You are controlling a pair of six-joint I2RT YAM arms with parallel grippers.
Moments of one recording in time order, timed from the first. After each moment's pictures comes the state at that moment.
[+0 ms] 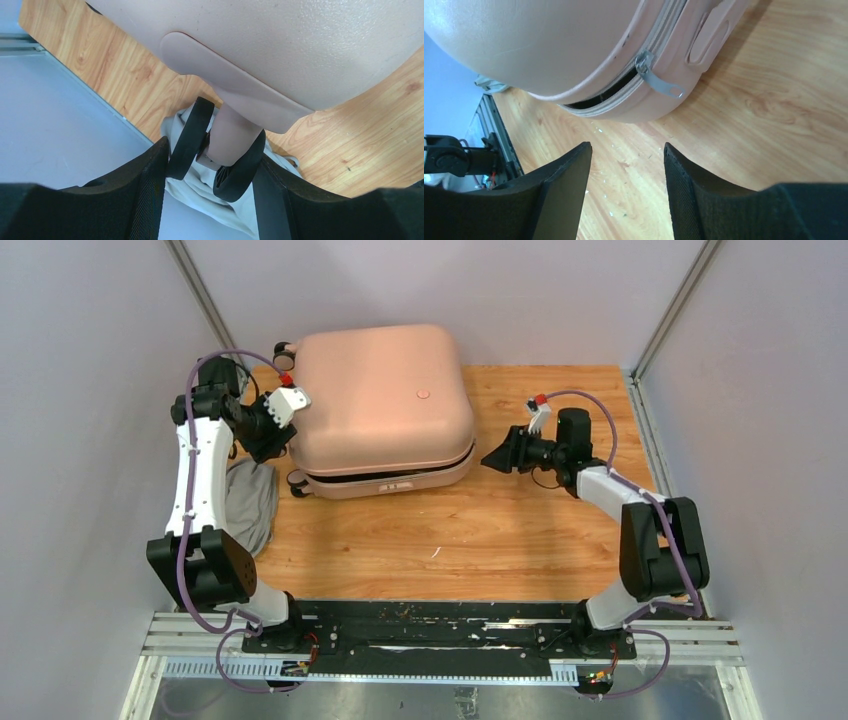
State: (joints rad) left arm 0.20 1.49 1.56 -1.11 0.34 1.09; right arm 0.15 1.54 0.84 0.22 -0.81 0.32
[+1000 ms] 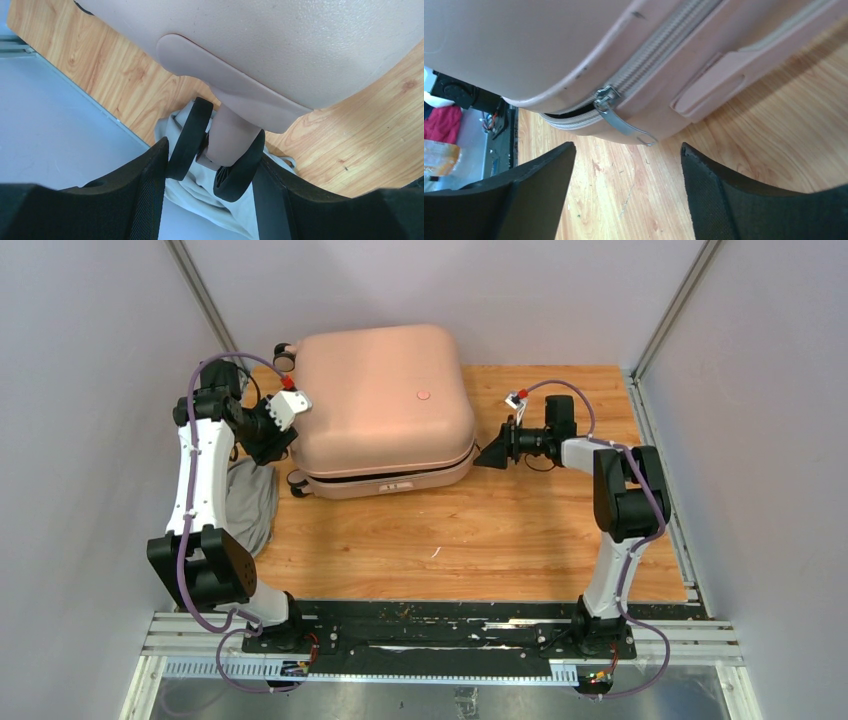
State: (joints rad) left arm 0.20 1.49 1.53 -1.11 0.35 1.10; right arm 0.12 1.95 1.16 0.15 -1.20 0.01
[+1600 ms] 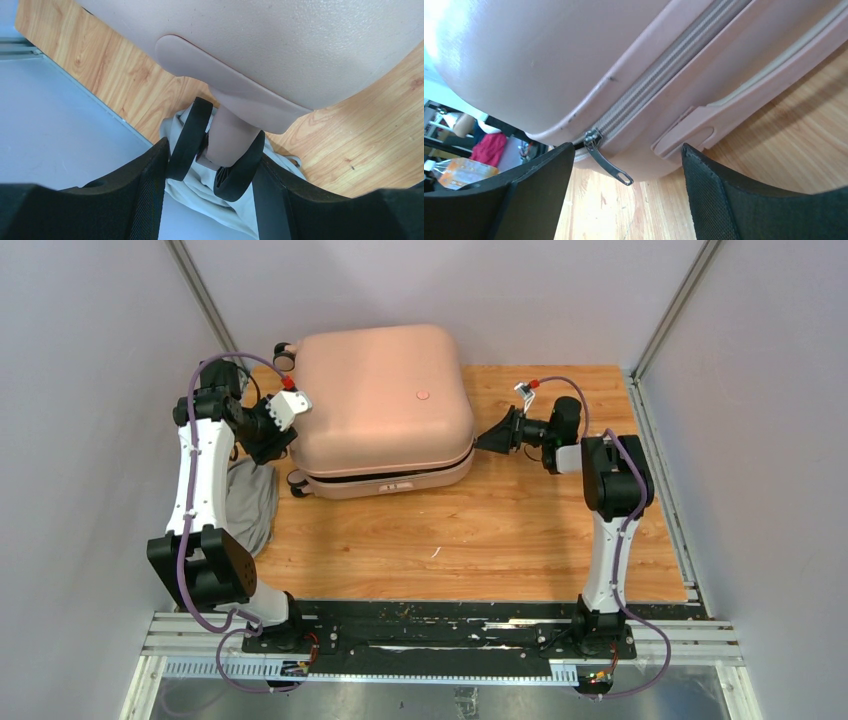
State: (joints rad) left arm 0.20 1.49 1.53 -1.10 0.35 1.11; right arm 0.09 2.13 1.16 0.86 -1.32 0.58
